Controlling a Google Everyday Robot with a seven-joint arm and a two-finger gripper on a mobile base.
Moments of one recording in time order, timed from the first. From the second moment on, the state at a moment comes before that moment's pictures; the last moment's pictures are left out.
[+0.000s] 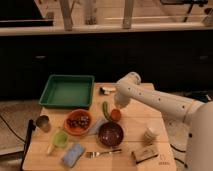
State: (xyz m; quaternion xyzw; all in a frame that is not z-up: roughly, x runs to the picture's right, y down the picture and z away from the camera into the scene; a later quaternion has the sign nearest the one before) arm 0.097 0.110 0.879 -0.18 -0.19 -0.56 0.78
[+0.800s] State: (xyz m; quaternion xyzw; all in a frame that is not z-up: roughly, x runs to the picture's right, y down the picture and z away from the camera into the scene) arm 0.101 0.106 0.879 -0.18 -0.20 -0.56 0.79
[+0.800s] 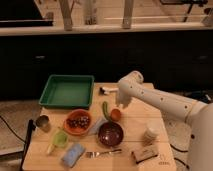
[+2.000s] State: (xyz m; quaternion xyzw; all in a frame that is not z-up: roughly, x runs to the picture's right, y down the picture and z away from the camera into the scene) arm 0.091 0.145 0.886 -0.20 -0.24 -0.56 0.76
